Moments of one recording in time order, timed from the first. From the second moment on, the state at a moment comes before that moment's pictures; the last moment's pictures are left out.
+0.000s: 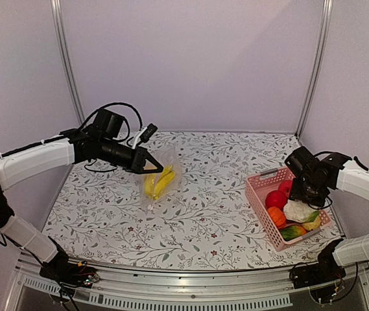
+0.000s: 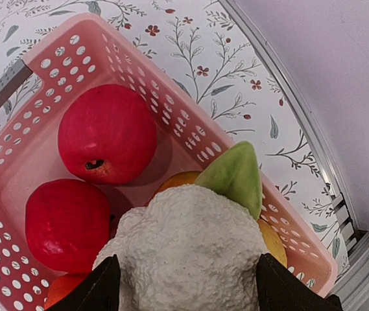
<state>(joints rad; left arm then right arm) -0.58 1.46 1.15 -0.43 0.67 -0.28 0.52 1.16 0.85 -1.01 0.54 0.89</state>
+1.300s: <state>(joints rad) -0.58 1.46 1.15 -0.43 0.68 -0.28 0.51 0.96 0.94 -0.96 0.40 0.73</state>
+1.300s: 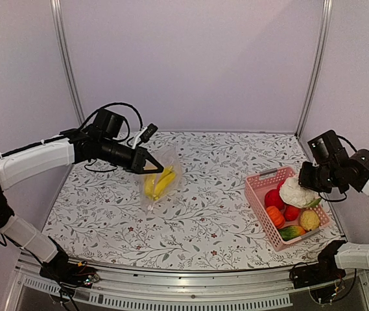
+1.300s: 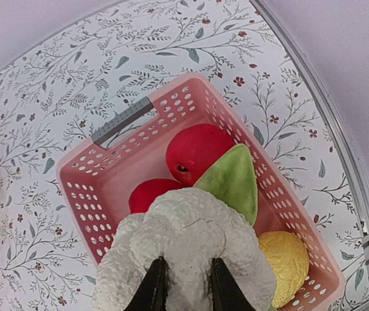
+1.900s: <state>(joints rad) -0.65 1.46 1.15 -0.43 0.81 -0.26 0.67 0.90 1.04 -0.69 -0.24 0.50</state>
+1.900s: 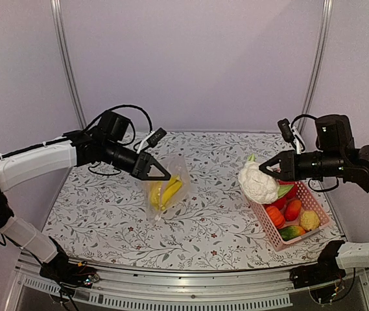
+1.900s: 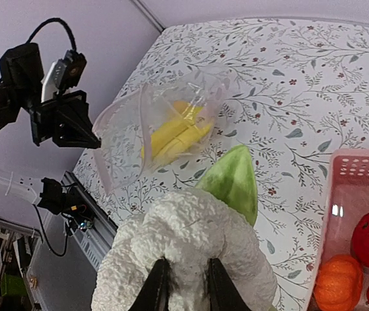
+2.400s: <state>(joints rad) -0.70 1.46 1.15 -0.38 0.96 -0.25 0.94 1.19 1.15 -0.34 -0.45 0.50</state>
